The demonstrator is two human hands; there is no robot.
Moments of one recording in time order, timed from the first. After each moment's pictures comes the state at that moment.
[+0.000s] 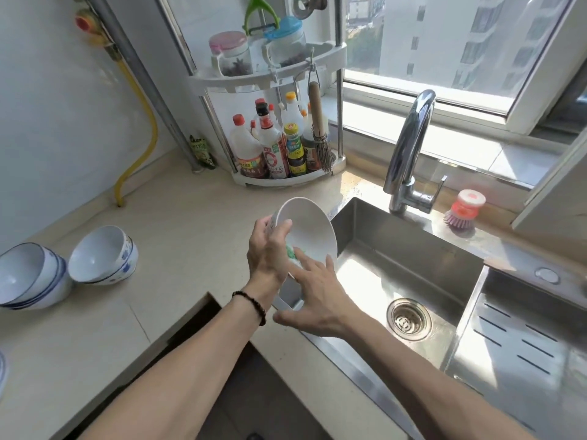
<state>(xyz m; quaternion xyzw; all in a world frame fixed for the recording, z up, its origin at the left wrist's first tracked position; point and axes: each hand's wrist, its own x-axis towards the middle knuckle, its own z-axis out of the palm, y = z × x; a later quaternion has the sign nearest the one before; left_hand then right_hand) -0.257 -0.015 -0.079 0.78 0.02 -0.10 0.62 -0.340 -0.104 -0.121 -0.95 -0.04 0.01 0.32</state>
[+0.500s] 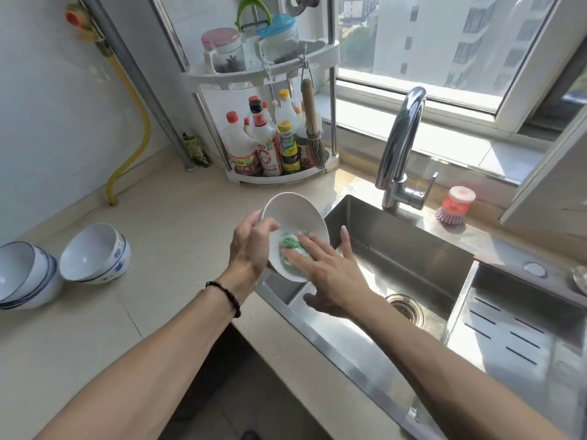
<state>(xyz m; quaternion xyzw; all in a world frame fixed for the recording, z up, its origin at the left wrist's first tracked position) -0.247 -0.002 -0.066 0.79 -0.01 -0.13 0.59 -0.333 -0.132 -0.122 -0.99 -0.04 0.00 0.12</state>
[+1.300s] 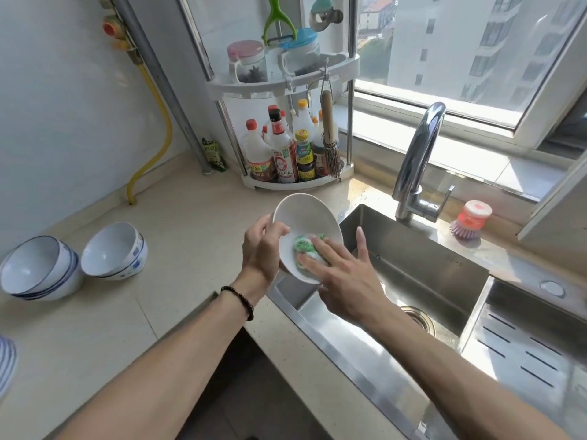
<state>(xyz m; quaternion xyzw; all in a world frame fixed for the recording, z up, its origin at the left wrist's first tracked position) -0.246 0.001 -0.065 0.75 -0.02 -0.08 0.66 -0.334 -0.129 -0.116 -0.99 -0.03 -0.12 0.11</state>
